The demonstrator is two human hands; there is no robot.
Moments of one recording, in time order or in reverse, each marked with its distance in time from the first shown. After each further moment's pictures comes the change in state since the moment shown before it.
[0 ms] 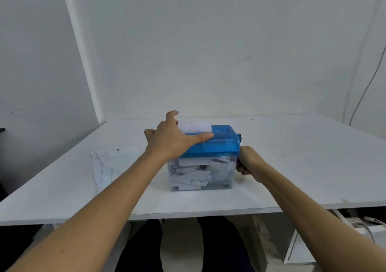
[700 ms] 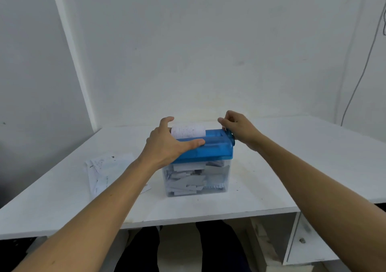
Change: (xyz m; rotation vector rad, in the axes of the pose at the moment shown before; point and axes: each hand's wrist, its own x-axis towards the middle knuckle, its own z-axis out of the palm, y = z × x) left_hand 0.001 -0.007 -0.003 -0.186 -0.059 0.040; right_hand 0.025 -0.069 -0.029 -0.179 0.120 -0.459
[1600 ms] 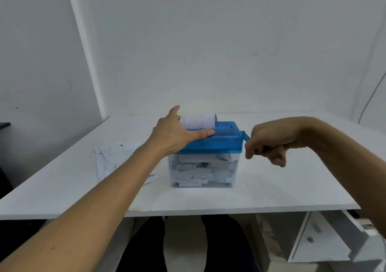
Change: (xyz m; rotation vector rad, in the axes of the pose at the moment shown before) left_hand -0.001 0.005 -0.010 0.033 -0.056 -0.046; right_hand -0.061 -0.055 -0.048 -0.359 -0.789 0.351
